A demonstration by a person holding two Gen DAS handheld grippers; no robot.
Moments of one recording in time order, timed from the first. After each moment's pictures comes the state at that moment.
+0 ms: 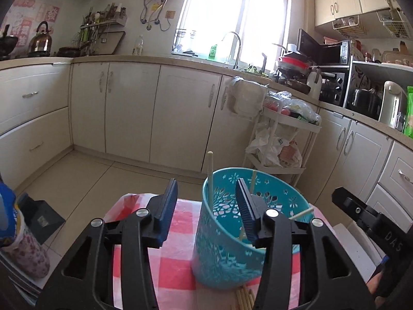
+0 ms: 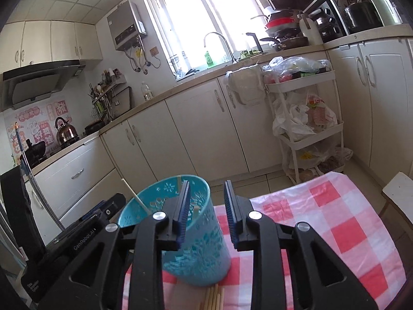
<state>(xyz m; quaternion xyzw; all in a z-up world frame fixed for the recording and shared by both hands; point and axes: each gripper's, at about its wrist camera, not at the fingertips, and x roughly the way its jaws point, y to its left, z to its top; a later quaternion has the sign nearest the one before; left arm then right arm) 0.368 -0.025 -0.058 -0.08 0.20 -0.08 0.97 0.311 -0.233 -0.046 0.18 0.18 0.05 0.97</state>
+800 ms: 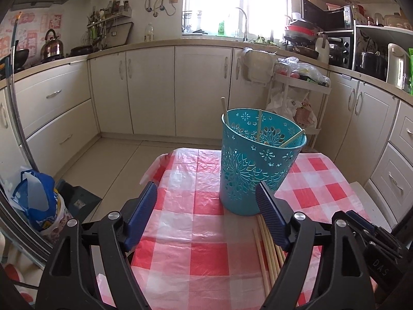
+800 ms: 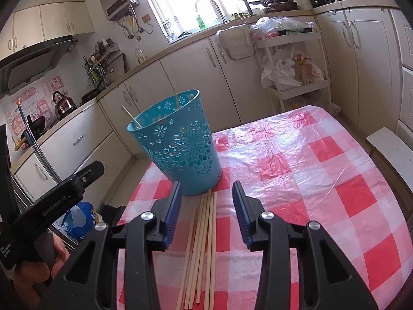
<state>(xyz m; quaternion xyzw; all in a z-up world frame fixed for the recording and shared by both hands) 0.271 -0.012 -0.062 -0.01 0.27 -0.03 0.96 0.227 -0.222 -0.096 0.19 0.28 0.06 0.94</state>
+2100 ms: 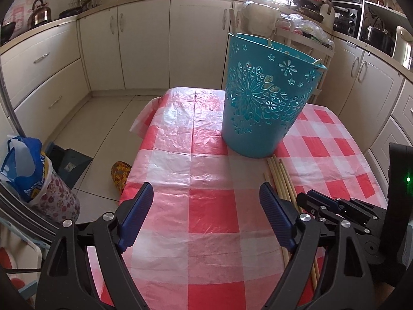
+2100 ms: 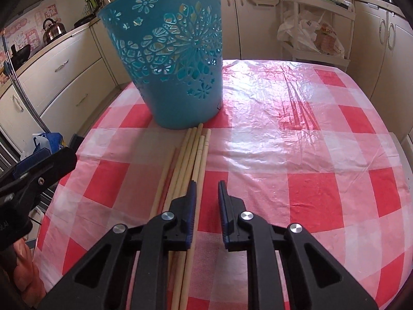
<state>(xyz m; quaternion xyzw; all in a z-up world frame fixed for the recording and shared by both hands) 0.282 -0.011 -0.133 -0.02 0.39 -0.05 0.92 0.283 -0.179 -0.170 0.06 0.44 0.07 0.89</state>
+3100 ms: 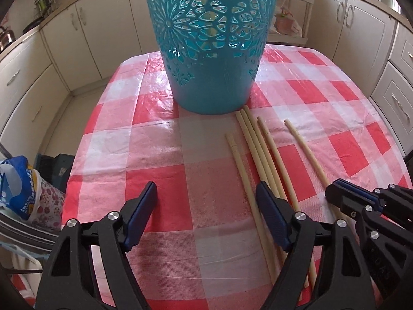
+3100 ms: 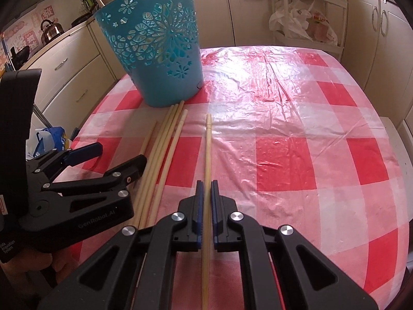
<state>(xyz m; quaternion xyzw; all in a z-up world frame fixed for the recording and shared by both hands) 0.307 -0.077 -0.187 0.08 0.46 -0.09 0.88 0.252 -0.211 -0.173 0.08 0.46 0.07 0.88</state>
